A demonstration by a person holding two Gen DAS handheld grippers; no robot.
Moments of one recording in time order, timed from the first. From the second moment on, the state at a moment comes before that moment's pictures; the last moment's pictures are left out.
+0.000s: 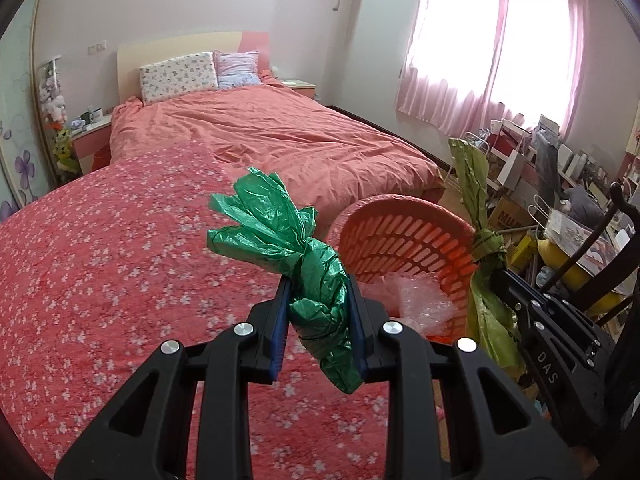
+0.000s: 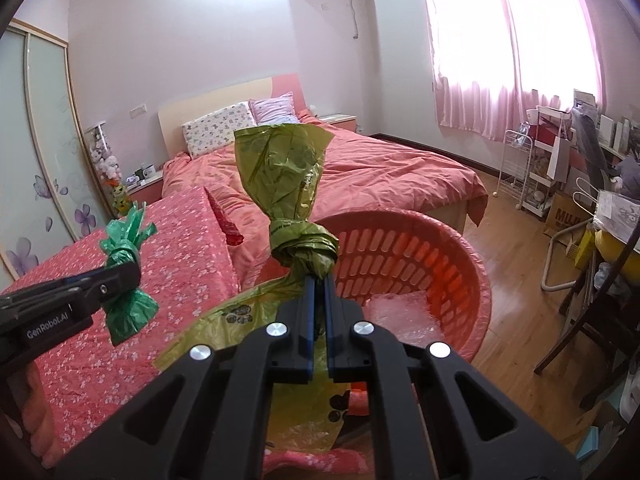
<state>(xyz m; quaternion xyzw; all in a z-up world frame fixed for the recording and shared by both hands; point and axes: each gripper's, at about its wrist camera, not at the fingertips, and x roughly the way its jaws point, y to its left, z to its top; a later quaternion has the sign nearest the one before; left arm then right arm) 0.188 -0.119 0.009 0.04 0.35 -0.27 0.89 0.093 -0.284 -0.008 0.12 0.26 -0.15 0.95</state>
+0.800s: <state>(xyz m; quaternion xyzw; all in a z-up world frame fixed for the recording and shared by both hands) 0.200 -0.198 -0.007 0.04 0.36 -0.35 0.86 0.099 -0.361 -0.013 0.16 0.25 -0.20 0.93</state>
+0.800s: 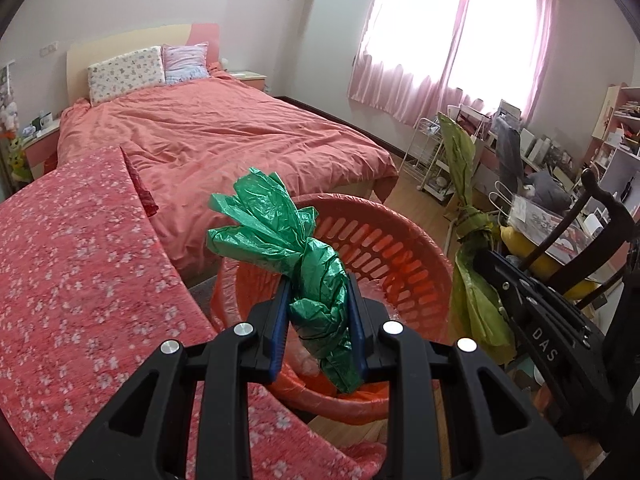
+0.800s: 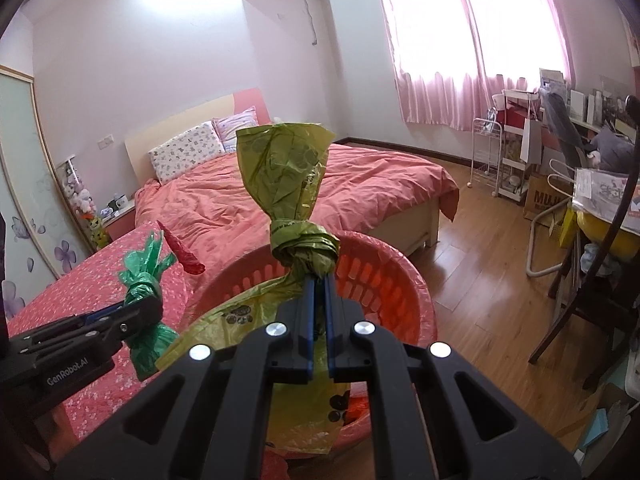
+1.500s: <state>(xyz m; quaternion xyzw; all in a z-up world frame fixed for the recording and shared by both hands) 0.189 -0.157 -0.010 0.03 0.36 -0.28 0.89 0.088 -0.357 -0.014 0.15 0.24 -0.20 0.94</state>
